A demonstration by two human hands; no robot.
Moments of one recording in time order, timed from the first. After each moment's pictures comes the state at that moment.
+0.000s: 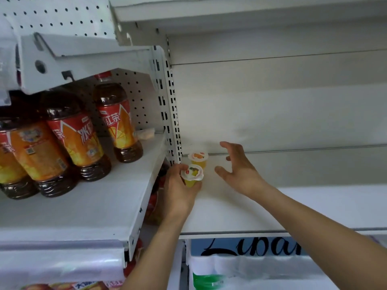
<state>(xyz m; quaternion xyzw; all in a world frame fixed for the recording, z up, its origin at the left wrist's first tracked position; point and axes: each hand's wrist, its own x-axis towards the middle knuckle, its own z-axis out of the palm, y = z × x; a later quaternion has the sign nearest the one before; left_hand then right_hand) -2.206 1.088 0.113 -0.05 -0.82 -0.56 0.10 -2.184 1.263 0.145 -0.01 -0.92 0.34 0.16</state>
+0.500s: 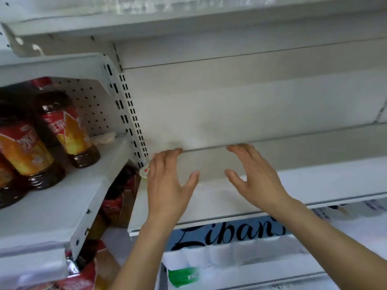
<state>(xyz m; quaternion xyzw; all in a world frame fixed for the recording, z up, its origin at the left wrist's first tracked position) -2.132 1.151 0.159 -0.23 -0.88 -0.35 0.24 -2.063 1.349 0.158 0.00 -0.94 0.20 0.29</state>
